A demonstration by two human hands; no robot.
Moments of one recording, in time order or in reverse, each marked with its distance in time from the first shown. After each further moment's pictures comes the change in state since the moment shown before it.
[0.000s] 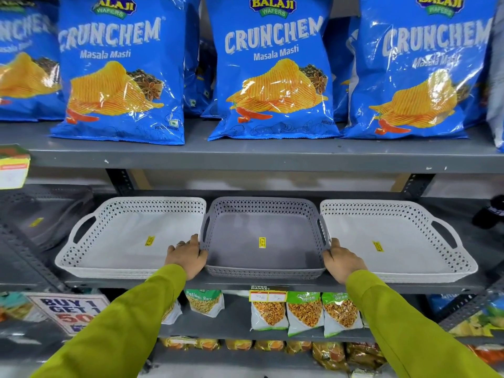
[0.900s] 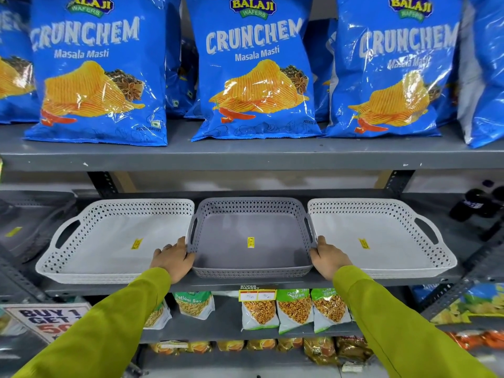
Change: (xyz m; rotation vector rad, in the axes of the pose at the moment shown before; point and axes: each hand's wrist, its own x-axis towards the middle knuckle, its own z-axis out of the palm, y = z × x) left_hand 0.000 -0.003 0.000 -0.004 -0.014 0.036; right_hand -0.006 -0.001 -0.004 -0.001 -0.026 -0.012
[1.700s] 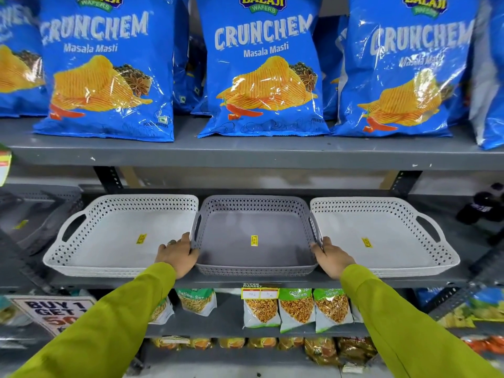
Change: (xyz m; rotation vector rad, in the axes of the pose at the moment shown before) left_hand 0.003 0.002 0.000 0.005 0.023 -0.010; right_hand 0.001 0.003 -0.003 0.118 -0.080 0.012
